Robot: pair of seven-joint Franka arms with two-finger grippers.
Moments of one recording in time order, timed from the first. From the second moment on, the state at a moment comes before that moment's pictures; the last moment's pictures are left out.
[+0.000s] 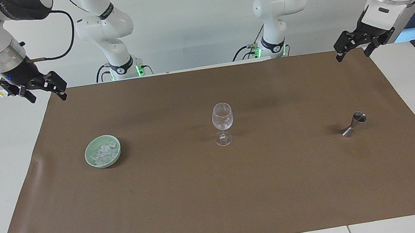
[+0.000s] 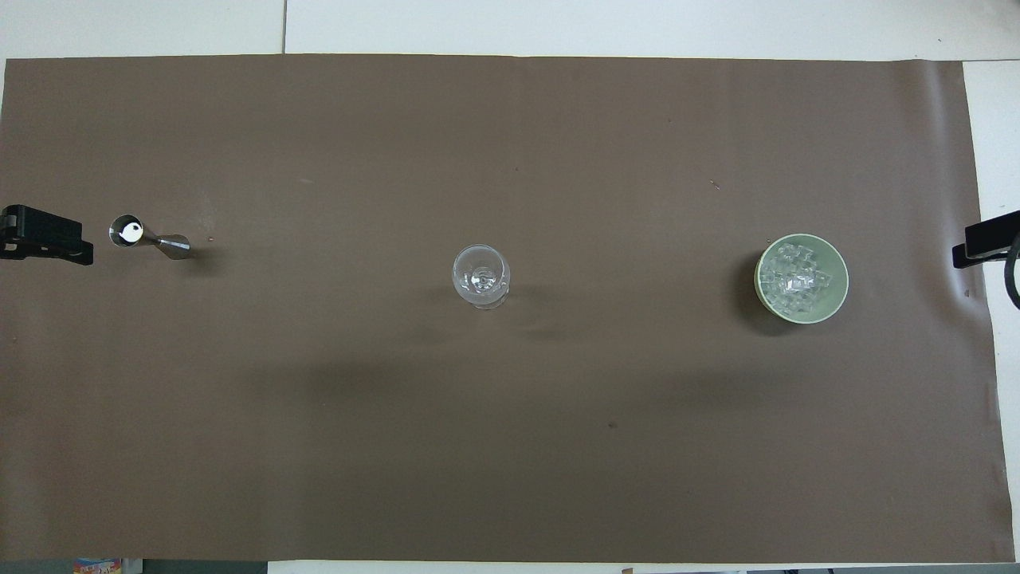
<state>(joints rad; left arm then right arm) -0.02 -0.04 0.01 -1.61 -0.01 1.54 -0.11 -0.01 -0.03 -0.12 -1.60 -0.01 1.49 -0.03</state>
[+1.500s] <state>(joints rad) 0.34 0.44 0.03 -1.48 -0.62 1.63 -0.89 -0.01 -0.03 -0.12 -1.60 -0.01 1.49 -0.03</state>
